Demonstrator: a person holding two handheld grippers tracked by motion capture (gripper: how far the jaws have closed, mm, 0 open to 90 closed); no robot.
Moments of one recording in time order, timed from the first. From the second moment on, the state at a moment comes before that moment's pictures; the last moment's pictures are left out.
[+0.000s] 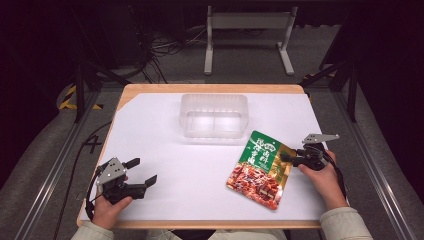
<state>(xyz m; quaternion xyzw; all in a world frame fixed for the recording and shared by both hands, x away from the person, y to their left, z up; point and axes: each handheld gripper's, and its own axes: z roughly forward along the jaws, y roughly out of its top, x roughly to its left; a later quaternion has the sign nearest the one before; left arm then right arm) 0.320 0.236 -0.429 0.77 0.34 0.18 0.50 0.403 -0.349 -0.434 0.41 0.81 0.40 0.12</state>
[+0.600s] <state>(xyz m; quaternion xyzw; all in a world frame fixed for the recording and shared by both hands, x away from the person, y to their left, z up) 0.320 0.236 -0.429 0.77 0.34 0.18 0.50 0.405 -0.356 -0.437 0.42 0.80 0.41 0.10</state>
